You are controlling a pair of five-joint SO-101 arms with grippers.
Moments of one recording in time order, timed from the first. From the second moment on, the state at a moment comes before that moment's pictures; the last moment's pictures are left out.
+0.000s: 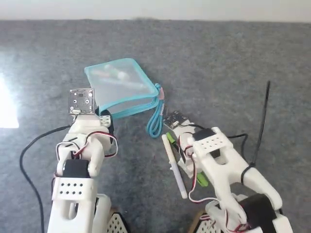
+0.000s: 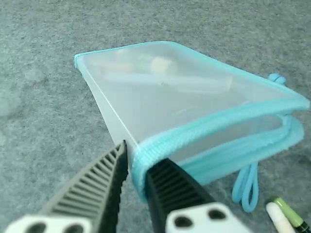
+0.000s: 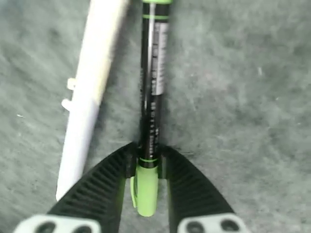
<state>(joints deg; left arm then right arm) -4.6 -64.1 76.1 37.7 6.6 -25.8 -16.5 56.1 61.4 16.0</state>
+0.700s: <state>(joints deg) -4.6 -64.1 76.1 37.7 6.6 -34.4 -2.9 -5.0 100.4 19.2</state>
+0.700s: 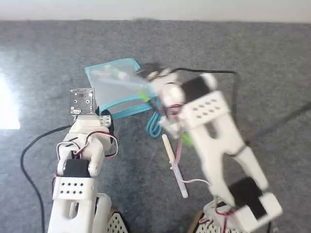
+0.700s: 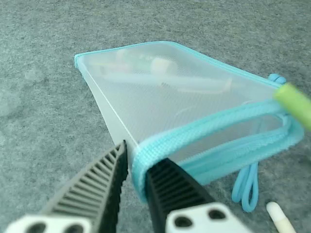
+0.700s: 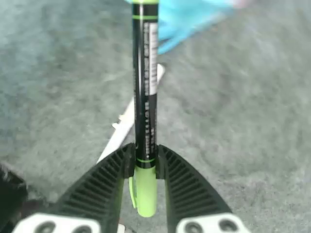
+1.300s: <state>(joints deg) -4.6 -64.1 76.1 37.5 6.6 -35.4 6.2 -7.9 100.7 18.2</state>
